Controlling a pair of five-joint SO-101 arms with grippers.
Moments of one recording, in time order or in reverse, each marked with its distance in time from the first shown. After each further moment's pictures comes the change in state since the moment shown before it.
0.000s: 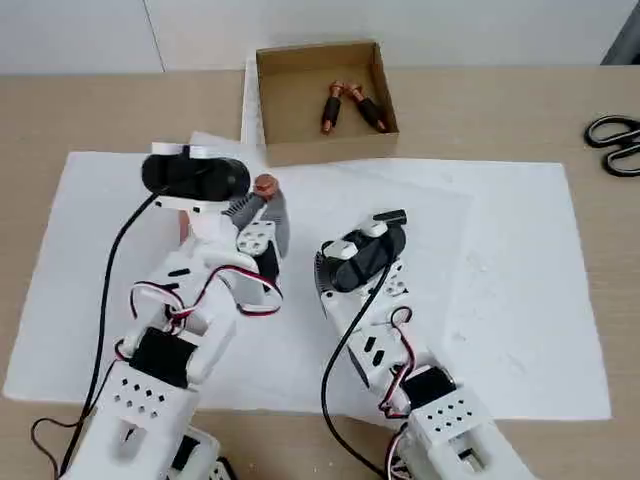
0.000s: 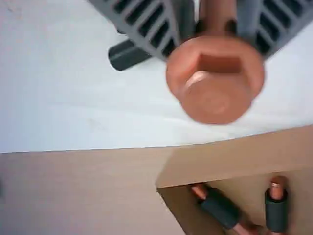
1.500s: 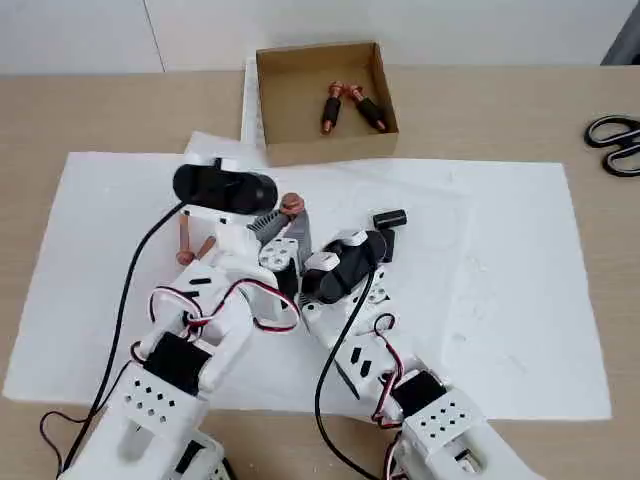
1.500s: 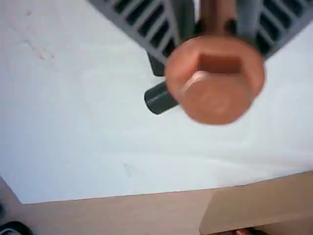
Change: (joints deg) left arm 5.5 0.0 2.5 0.0 0.4; right arm -6.9 0.0 0.0 0.0 -2.6
